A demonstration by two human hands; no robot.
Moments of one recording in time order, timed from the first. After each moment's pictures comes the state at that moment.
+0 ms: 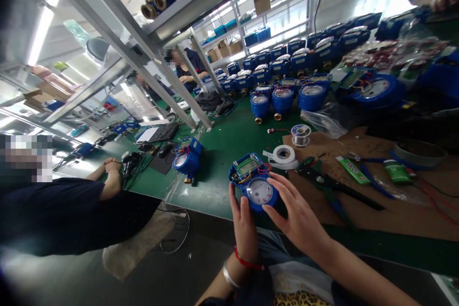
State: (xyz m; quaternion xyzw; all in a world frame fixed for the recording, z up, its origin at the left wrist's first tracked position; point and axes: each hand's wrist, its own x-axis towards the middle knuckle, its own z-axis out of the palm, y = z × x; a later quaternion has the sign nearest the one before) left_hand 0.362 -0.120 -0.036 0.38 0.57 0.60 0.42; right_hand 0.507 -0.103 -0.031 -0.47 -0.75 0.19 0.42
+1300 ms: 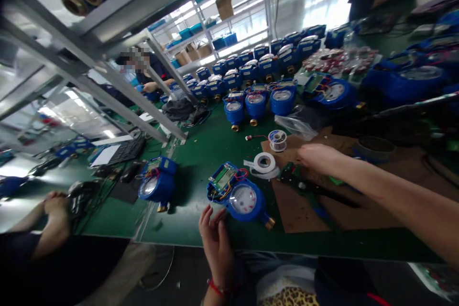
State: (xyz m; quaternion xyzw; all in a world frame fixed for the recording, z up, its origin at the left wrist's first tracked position) left_hand 0.312 -0.102 -0.068 0.52 0.60 0.55 0.26; right_hand 0.674 0.053 -0.068 -0.55 -0.81 0.11 0.19
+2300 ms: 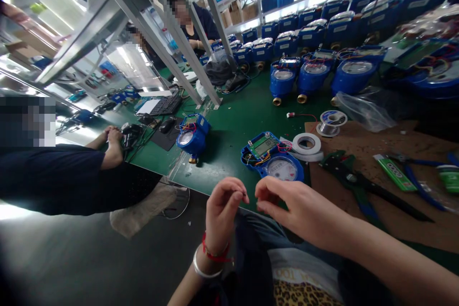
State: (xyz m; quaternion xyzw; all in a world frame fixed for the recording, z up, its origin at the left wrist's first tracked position) left_hand 0.287 -0.116 0.018 0.56 0.48 0.56 0.38; right_hand 0.479 -0.071 0.049 -0.35 -0.80 0.44 0.19
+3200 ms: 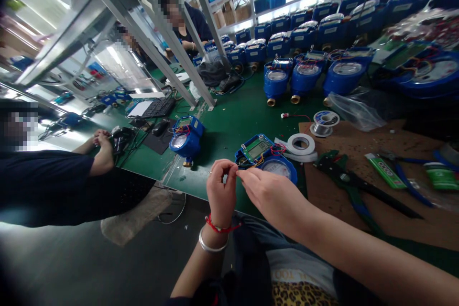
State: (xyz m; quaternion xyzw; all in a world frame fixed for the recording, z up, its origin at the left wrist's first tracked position) left_hand 0.288 -0.063 0.005 0.61 0.58 0.52 0.15; right_hand 0.443 -0.057 0.030 -0.36 -0.87 0.19 0.28
